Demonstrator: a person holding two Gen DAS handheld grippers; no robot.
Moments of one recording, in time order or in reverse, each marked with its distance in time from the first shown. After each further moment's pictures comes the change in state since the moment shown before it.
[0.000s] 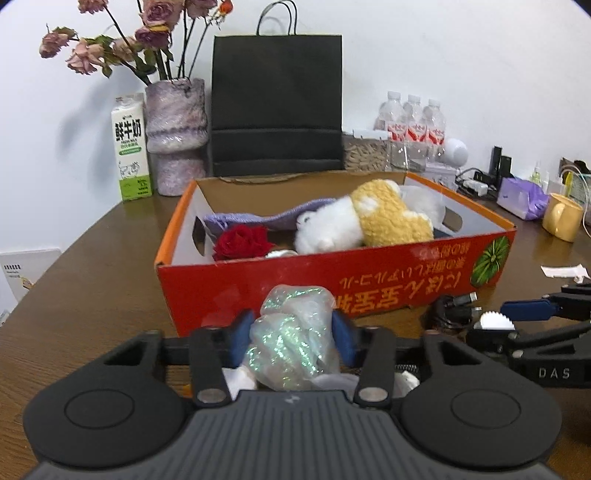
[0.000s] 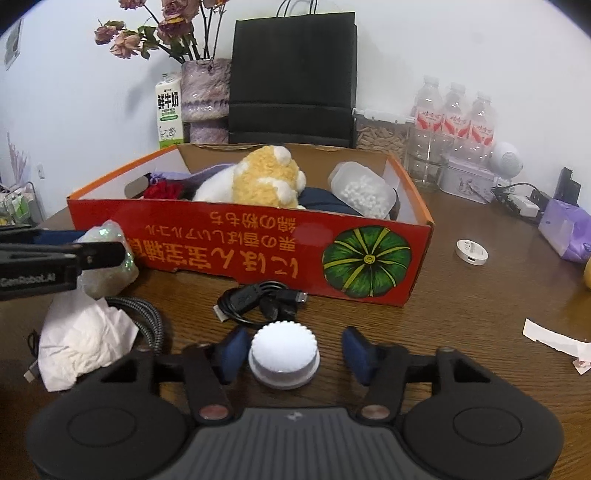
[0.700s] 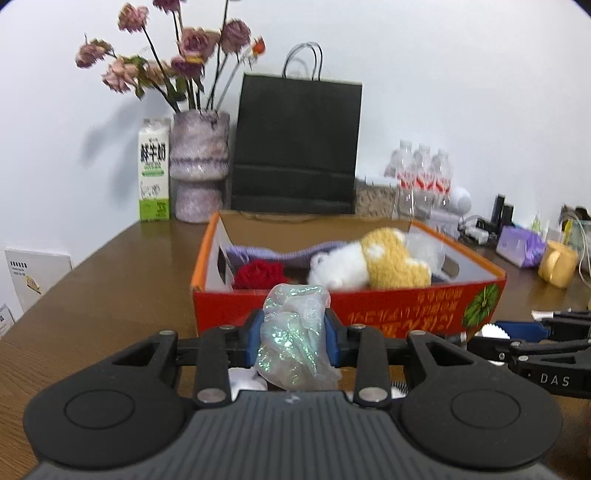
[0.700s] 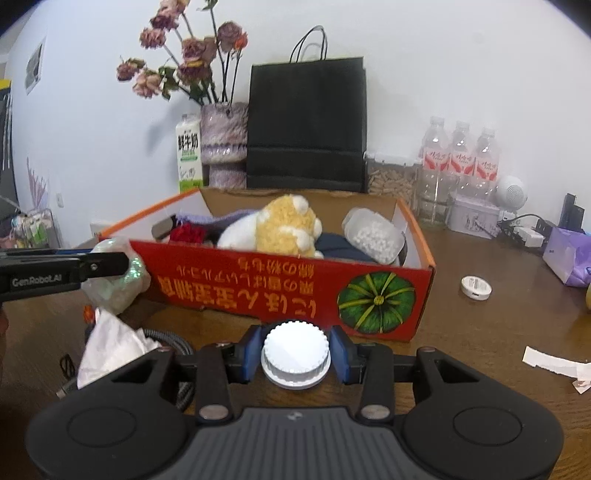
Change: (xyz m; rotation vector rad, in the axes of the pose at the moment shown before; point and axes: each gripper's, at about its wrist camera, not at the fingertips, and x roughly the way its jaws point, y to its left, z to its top) left arm -0.035 0.014 0.004 -0.097 -0.142 0.005; right arm -0.027 0.002 0.004 0.008 -0.145 0.046
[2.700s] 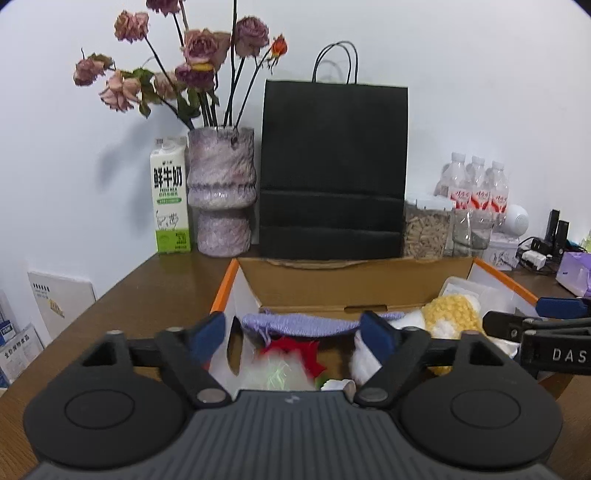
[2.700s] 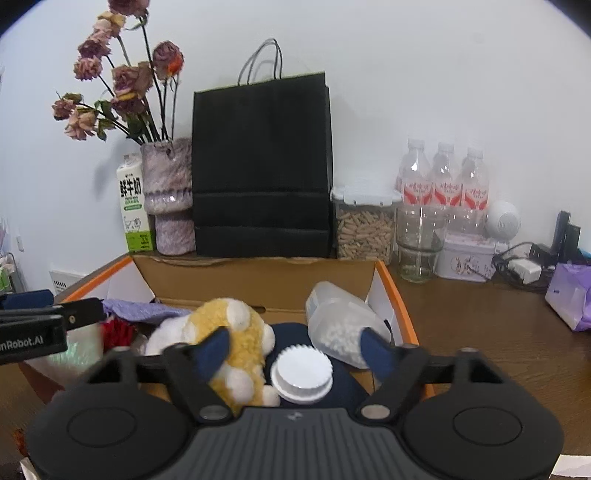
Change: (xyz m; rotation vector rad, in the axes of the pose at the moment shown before) left arm 0.086 -0.003 0.051 0.016 -0.028 0.143; right arm 0.087 -0.024 0.076 0.067 -0.084 -0.093
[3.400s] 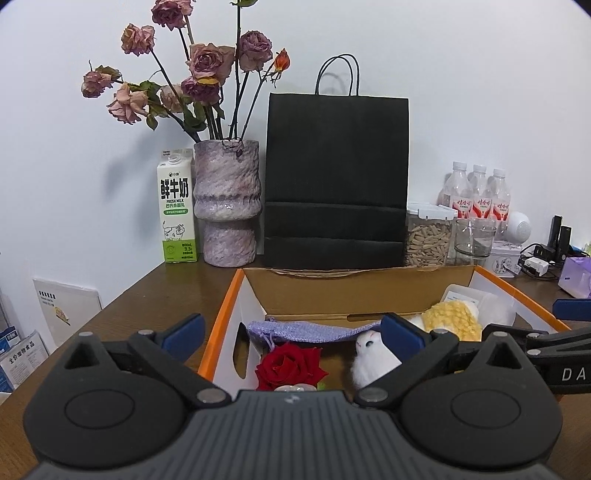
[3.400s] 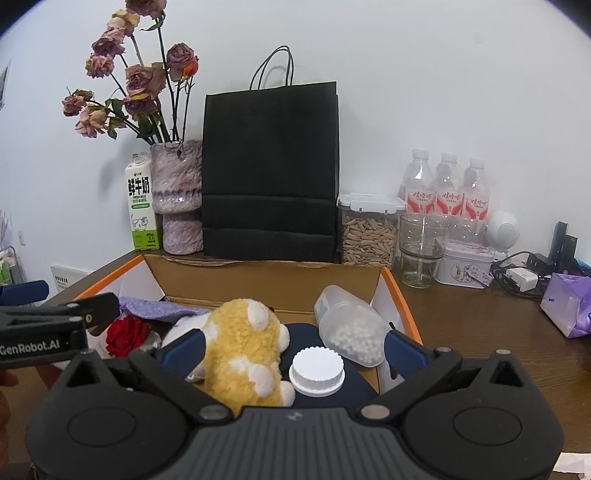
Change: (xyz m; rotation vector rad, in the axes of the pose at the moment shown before) left arm -0.009 -0.002 -0.003 0.001 -0.035 0.021; right arm -0.014 0.013 0.002 -0.027 0.005 -0.010
